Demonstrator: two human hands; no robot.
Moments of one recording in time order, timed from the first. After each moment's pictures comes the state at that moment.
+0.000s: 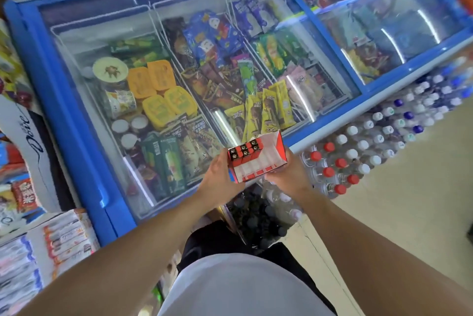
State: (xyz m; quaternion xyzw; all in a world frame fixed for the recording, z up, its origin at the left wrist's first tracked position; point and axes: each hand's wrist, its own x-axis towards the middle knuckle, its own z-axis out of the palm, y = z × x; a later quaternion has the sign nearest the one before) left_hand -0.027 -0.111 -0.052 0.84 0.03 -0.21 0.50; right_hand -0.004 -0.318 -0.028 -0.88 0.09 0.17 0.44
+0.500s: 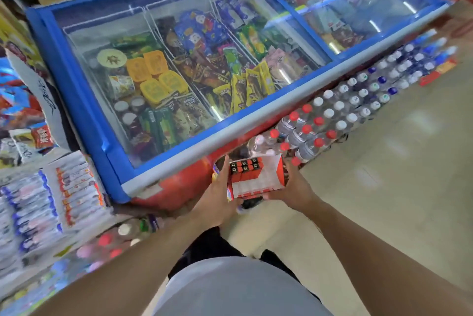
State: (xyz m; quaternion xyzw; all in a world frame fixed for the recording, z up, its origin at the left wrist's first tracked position) left_hand -0.212 -0.154 -0.052 0.82 -0.03 -0.24 0.52; right_hand -0.197 -0.389 -0.020 -0.85 0.08 0.21 0.48
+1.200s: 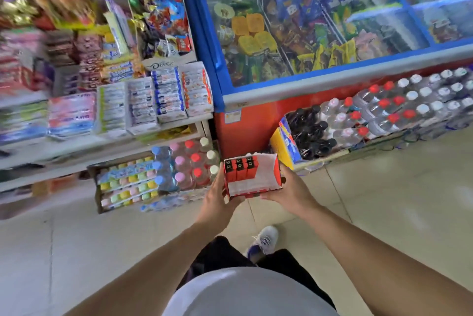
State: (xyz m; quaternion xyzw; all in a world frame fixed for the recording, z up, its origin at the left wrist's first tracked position) left_hand -0.508 -0.050 -0.047 0.81 0.19 -0.07 0.54; right_hand -0.403 -0.247 -0.029 -0.85 -0.07 0.30 0.44
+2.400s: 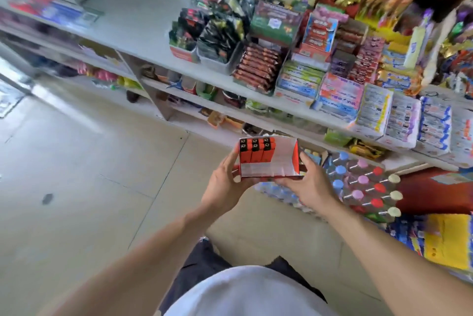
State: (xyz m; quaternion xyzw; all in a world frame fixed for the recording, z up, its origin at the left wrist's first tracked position) left_hand -0.853 0.343 -0.004 0.72 0.41 0.13 0.54; right_hand -0.659 0.222 0.000 -0.80 -0.33 0.35 0.36
